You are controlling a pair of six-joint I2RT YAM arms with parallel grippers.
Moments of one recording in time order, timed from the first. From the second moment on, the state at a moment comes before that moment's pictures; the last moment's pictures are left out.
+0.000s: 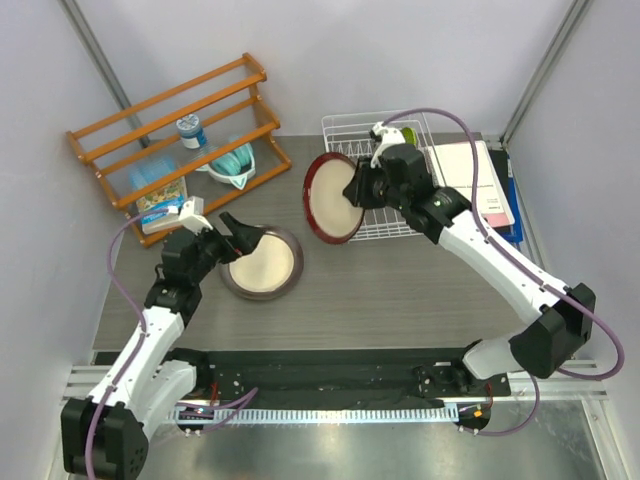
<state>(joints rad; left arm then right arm) -0.17 0.83 0.51 0.05 0.23 -0.64 0.60 1.43 1.42 -0.44 0.08 0.38</state>
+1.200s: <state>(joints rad) -0.24 1.06 0.31 0.74 0.39 -0.95 0.58 1.53 0.75 0.61 -0.49 1.21</state>
